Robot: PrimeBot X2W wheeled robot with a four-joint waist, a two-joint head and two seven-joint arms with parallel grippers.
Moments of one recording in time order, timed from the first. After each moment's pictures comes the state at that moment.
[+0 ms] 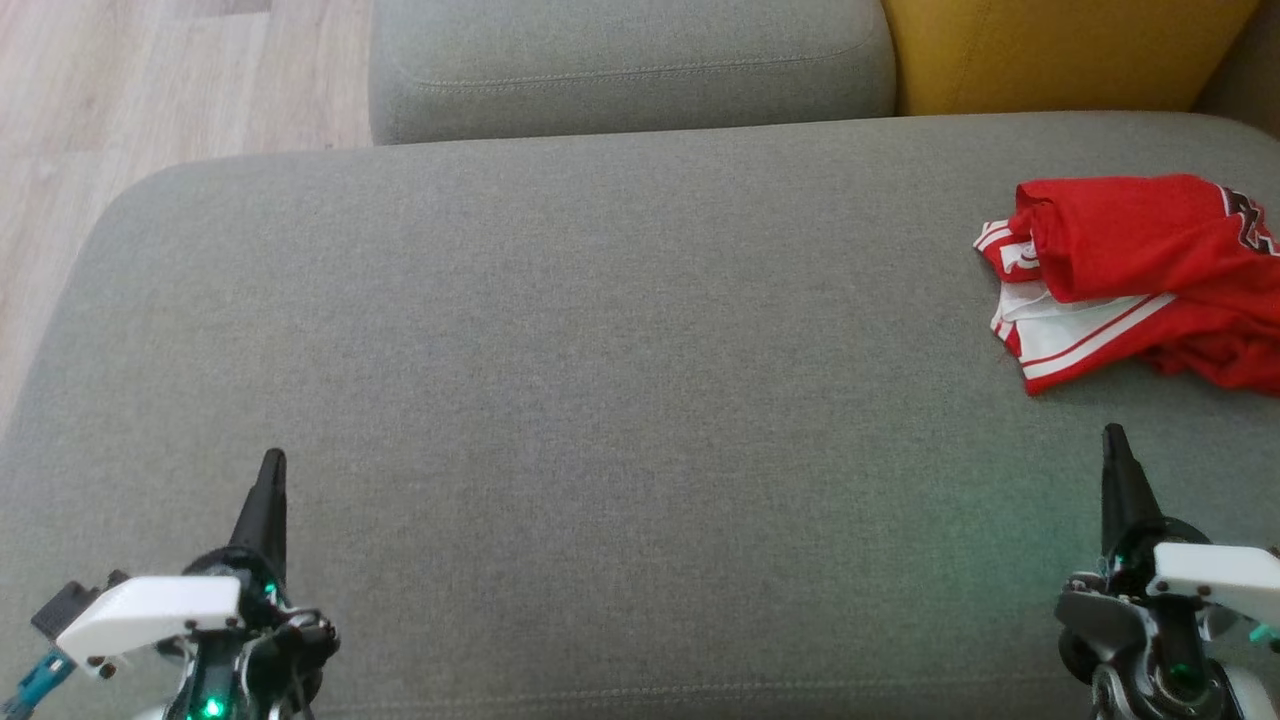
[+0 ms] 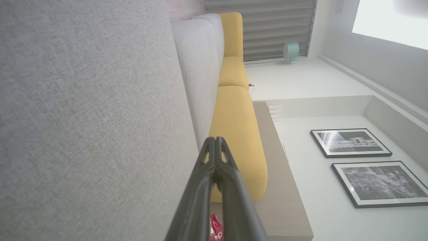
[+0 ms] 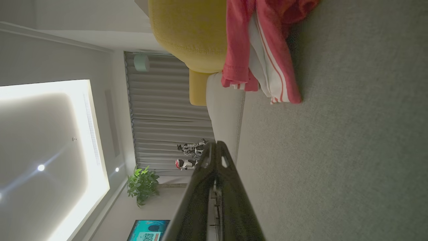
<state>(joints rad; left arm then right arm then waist) -0.04 0.07 0.04 0.27 -1.55 -0.11 0.08 -0.04 -0.06 -0.09 0.26 1.55 0.12 0.07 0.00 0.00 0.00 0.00</state>
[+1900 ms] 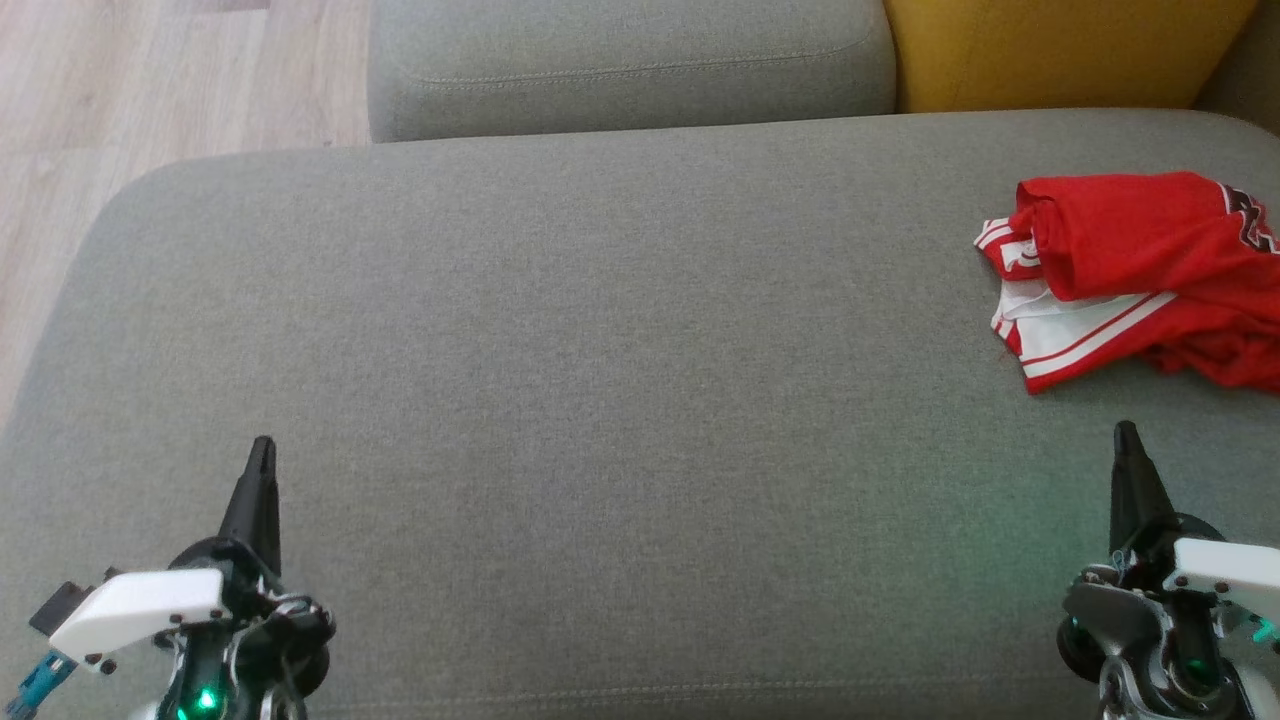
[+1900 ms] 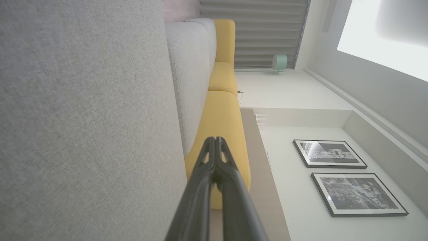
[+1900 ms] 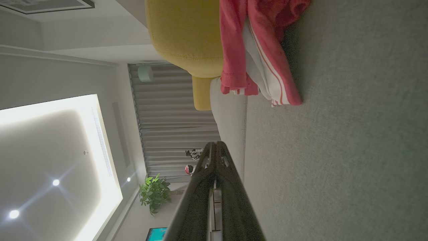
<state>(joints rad) -0.06 0.05 0.07 0.27 -1.62 -0.12 0.10 -0.05 -0.05 -0.11 0.28 1.63 0.12 0.09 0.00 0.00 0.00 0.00</state>
